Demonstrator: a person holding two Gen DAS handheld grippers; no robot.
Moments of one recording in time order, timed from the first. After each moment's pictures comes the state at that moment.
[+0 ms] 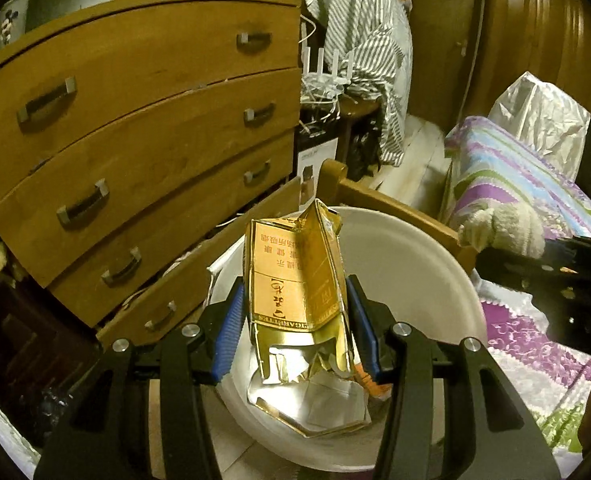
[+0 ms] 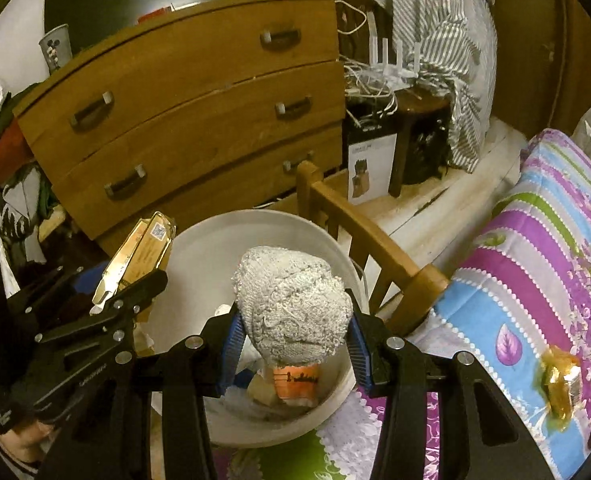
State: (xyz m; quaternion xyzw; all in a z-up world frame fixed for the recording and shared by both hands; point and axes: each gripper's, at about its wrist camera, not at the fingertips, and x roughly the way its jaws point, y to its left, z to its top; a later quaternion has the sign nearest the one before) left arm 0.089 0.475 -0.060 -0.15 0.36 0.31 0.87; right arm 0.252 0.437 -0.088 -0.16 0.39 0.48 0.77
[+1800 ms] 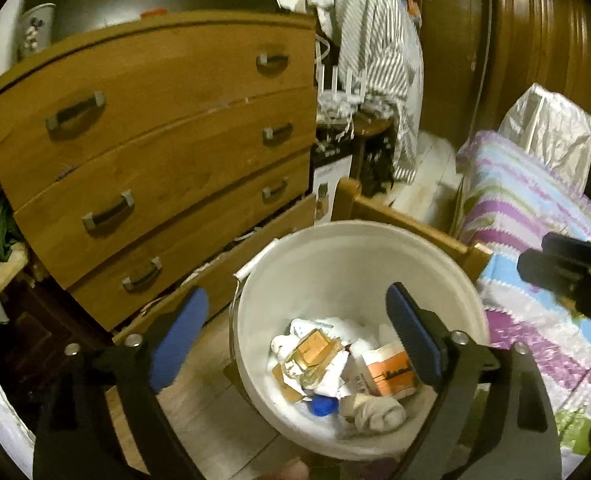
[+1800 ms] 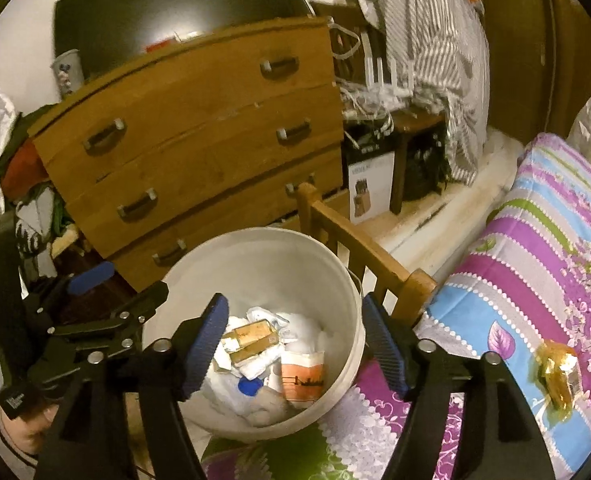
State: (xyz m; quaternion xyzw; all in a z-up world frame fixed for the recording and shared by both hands) left arm 0.057 0.455 -0.037 -0.13 0.31 0.34 0.88; right arm 0.224 0.381 -0.051 -0.12 0.34 0.49 0.79
